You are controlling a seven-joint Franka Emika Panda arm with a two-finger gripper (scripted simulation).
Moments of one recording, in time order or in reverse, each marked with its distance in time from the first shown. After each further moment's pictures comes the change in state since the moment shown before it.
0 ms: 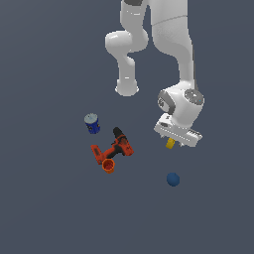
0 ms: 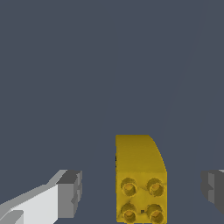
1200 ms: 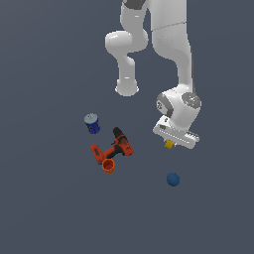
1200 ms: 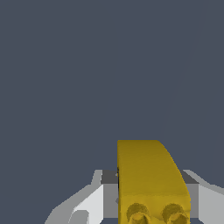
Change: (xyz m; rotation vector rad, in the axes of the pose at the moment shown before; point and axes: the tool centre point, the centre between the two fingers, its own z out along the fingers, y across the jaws) arm 0.002 0.003 0.015 0.000 0.000 0.000
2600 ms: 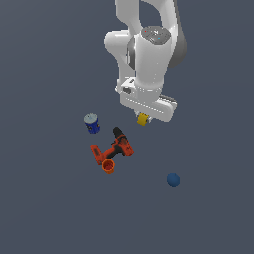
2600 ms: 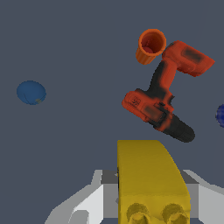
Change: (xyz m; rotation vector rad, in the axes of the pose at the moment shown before) arm 0.085 0.136 -0.196 0.004 -0.001 0.000
